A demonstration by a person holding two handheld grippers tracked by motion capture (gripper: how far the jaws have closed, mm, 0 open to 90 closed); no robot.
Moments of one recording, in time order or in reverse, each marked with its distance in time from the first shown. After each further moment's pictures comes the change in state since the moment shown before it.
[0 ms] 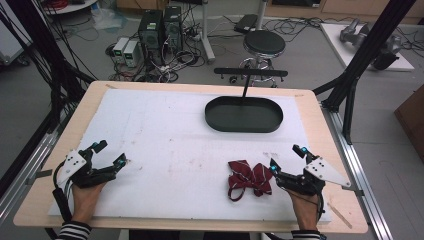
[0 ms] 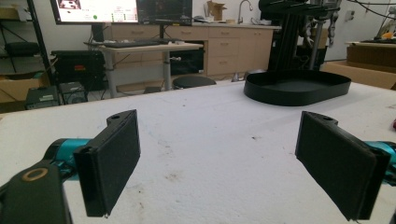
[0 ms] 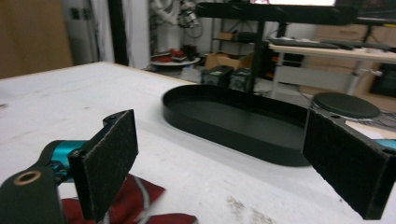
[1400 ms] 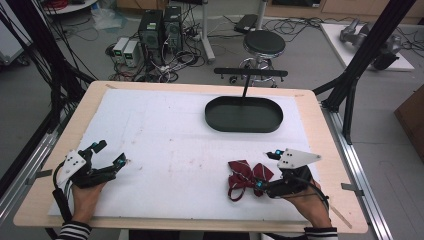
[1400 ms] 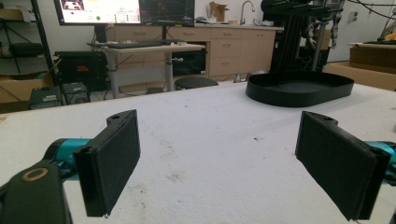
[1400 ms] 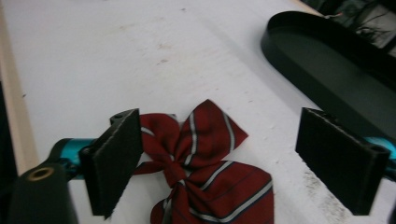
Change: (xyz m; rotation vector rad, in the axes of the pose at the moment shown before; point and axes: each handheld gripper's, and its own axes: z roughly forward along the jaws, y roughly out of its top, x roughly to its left) left arm -0.001 0.000 -0.001 -0.004 0.010 -0.001; right arm 0.026 0.042 0.022 0.437 0.369 -0.239
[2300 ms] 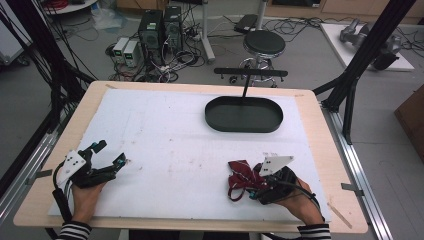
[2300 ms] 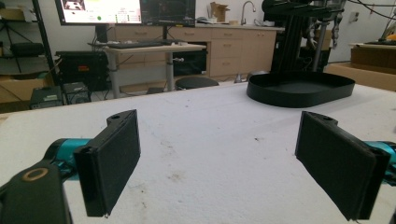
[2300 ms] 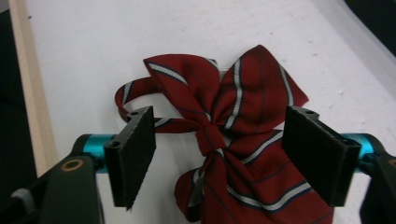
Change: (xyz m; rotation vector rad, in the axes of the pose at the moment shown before) left arm 0.000 0.000 0.000 0.001 0.004 -0.001; right arm 0.009 -0.013 0.037 0.225 0.141 -0.085
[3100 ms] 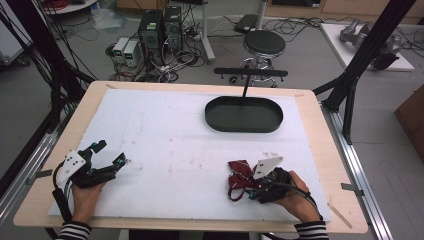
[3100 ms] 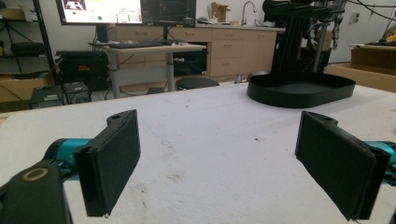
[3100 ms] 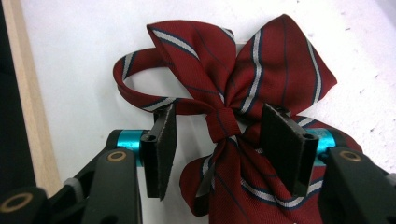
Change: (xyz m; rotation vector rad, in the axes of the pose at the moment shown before) left arm 0.000 0.000 0.000 -0.003 0.001 -0.005; right arm 0.002 0.000 0.014 0.114 0.030 -0.026
